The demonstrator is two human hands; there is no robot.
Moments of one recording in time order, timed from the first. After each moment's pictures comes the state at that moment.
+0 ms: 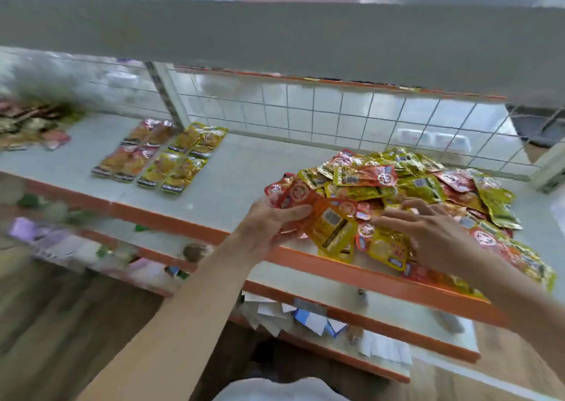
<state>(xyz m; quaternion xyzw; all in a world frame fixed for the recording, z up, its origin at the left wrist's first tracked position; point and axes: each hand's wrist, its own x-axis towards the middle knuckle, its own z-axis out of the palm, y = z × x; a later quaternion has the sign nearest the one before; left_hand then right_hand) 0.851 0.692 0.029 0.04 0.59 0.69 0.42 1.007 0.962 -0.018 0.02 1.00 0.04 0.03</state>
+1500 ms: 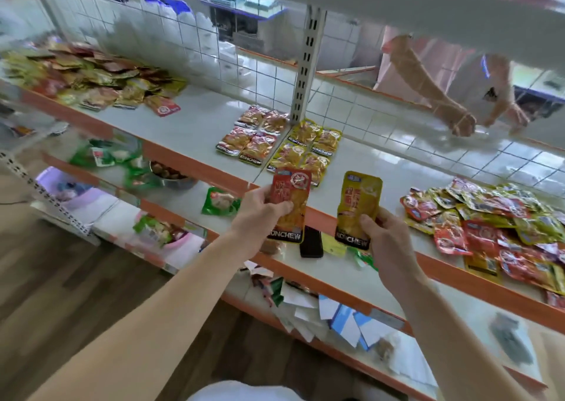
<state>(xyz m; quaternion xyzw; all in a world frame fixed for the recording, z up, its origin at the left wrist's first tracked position) 0.713 0.395 0.018 0.05 0.68 0.68 0.28 0.829 0.576 0.012 0.29 0.69 -0.64 -0.16</state>
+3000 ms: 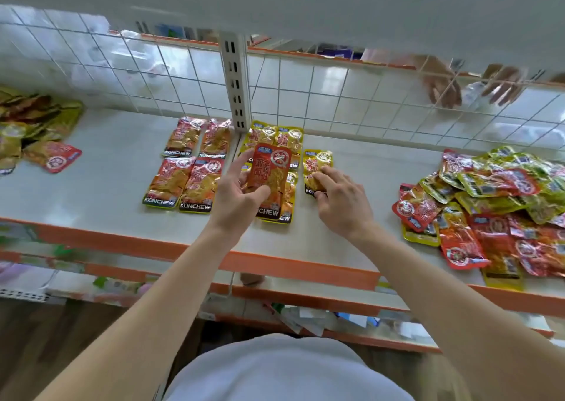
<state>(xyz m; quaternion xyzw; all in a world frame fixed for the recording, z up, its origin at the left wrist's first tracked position) 0.569 0.498 -0.015 0.18 0.70 0.65 0.24 0.676 0.679 -0.055 0.26 0.95 -0.18 -0.08</state>
